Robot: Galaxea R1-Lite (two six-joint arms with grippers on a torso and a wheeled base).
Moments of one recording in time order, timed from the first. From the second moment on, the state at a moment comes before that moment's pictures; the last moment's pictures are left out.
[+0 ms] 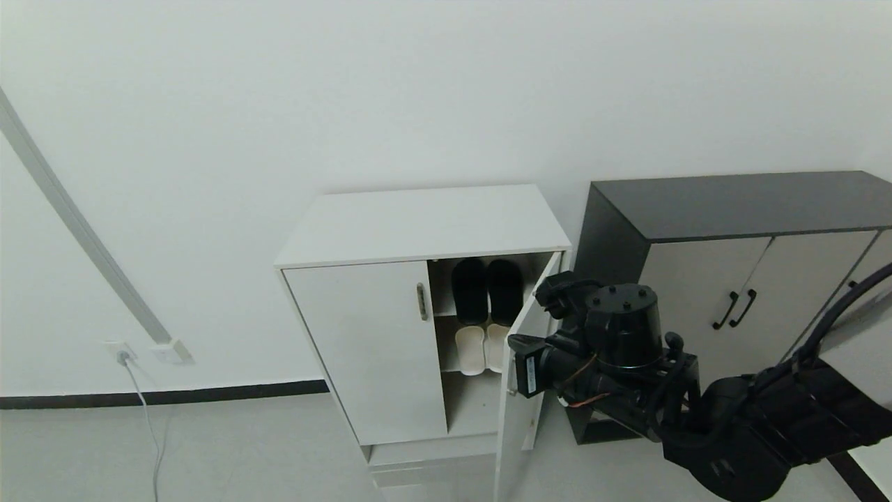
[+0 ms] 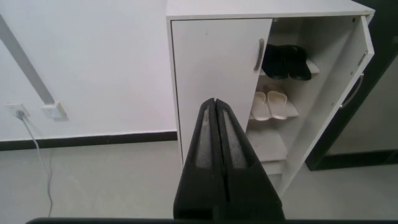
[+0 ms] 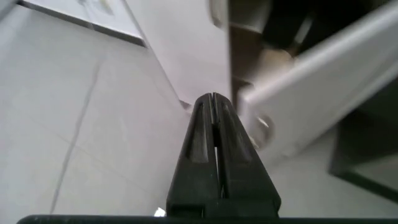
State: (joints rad) left arm 0.00 0.00 0.00 0.00 0.05 0.00; right arm 0.76 1.97 -0.85 -0.84 -0.13 0.15
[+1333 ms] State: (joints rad) left arm 0.00 0.00 0.00 0.00 0.04 0.00; right arm 0.67 2.11 -0.81 -0.88 -0.11 0.04
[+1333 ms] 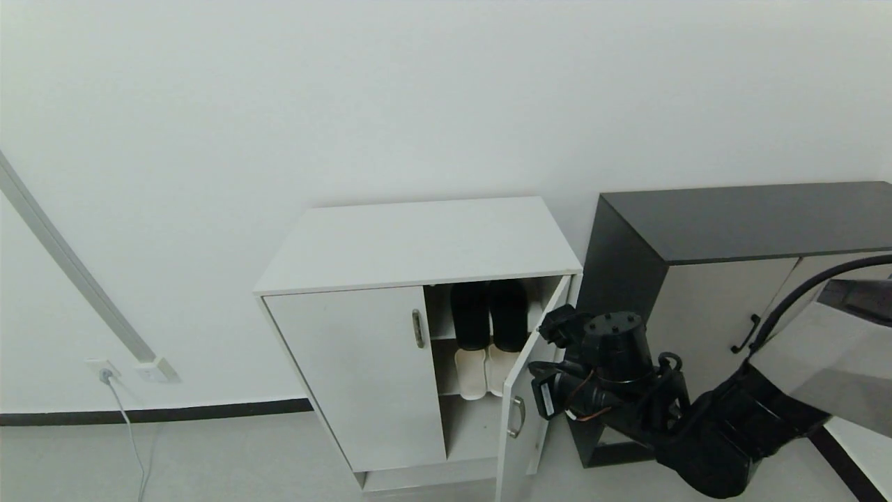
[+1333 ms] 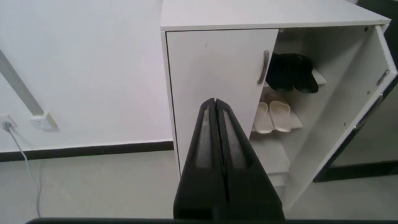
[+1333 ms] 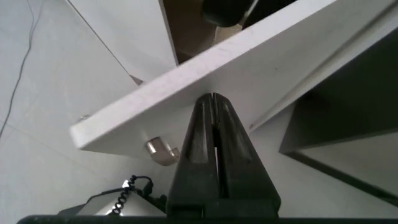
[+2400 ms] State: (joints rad) left arm 0.00 0.00 0.00 0.00 0.04 0.00; right arm 0.60 2.42 -1.23 -0.90 -0.11 0.13
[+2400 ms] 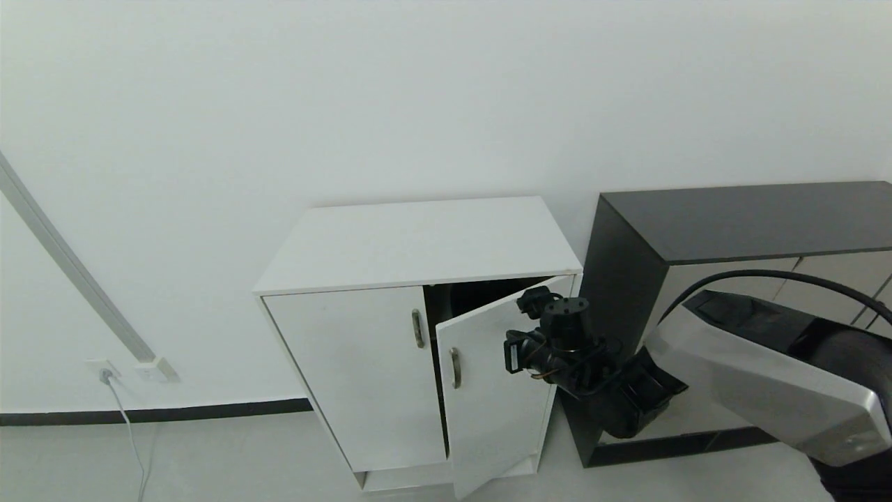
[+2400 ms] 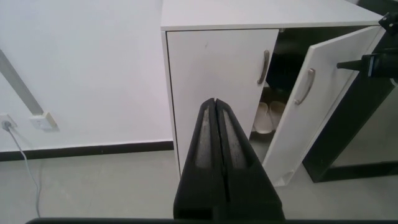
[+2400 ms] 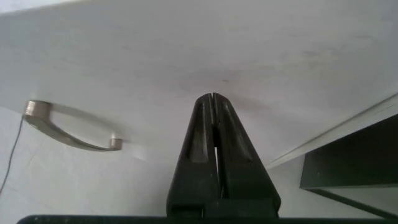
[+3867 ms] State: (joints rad) left arm 0.00 0.00 0.00 0.00 0.04 0.00; right arm 0.56 2.53 -1.47 -0.86 -0.12 0.12
